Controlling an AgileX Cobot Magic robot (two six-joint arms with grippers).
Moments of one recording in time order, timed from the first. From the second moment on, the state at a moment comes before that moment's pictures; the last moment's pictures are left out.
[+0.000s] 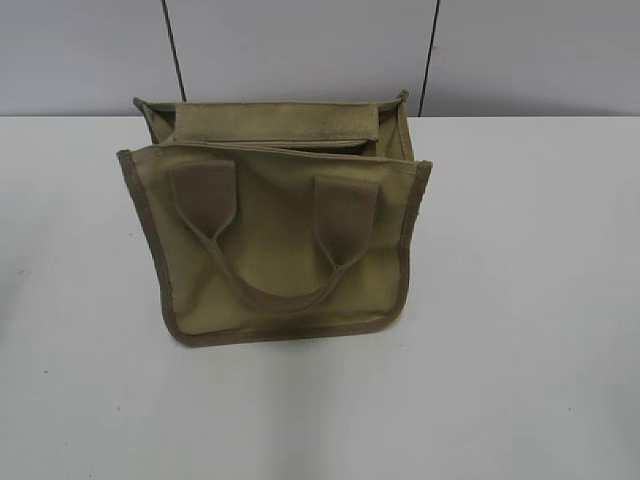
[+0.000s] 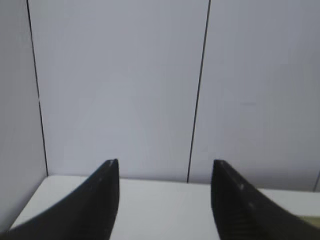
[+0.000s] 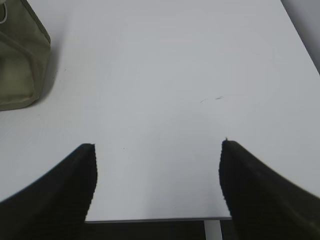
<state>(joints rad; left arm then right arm) 0.01 0.47 -0.58 -0.10 0.17 0.05 -0.07 -0.01 -0.47 0.12 1.09 -0.08</state>
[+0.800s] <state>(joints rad) -0.18 1.46 -0.39 0.17 -0.71 -0.18 -0.07 -0.01 -0.47 0.12 1.09 -0.08</state>
